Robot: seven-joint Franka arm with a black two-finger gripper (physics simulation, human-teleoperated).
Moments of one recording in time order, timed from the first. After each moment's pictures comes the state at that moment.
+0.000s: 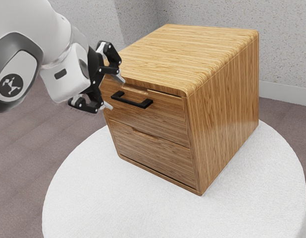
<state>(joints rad) 0.39 -0.46 -0.40 -1.89 -0.01 2.05 1.51</state>
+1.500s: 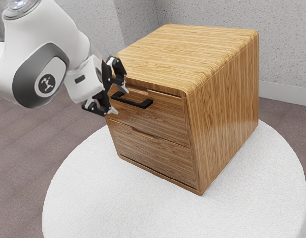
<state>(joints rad) 0.50 -0.30 -0.43 -1.88 -0.01 2.13 1.57</state>
